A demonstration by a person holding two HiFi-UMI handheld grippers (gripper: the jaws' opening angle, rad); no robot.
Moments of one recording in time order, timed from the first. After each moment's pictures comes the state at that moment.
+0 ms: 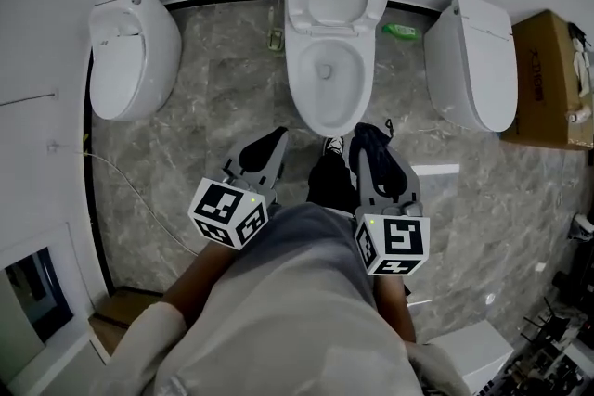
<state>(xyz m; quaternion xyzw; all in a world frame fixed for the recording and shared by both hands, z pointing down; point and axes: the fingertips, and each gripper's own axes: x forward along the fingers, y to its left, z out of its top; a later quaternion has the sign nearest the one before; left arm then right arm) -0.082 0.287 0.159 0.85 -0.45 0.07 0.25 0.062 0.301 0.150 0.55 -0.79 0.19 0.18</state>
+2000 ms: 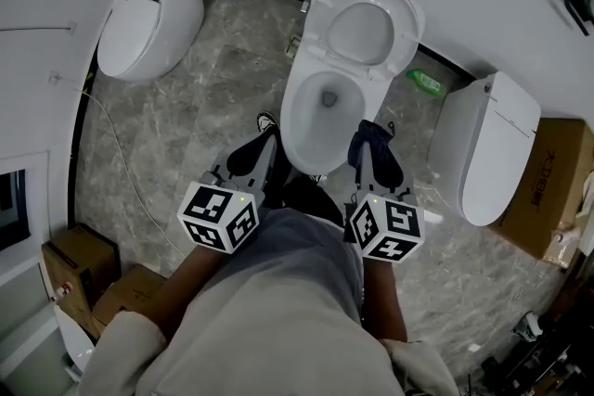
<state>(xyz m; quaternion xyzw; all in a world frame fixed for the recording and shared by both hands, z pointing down) -0.047 0.149 0.205 0.72 -0.61 0.08 0.32 0.123 0.085 0.227 0.46 -0.82 0.27 0.19</state>
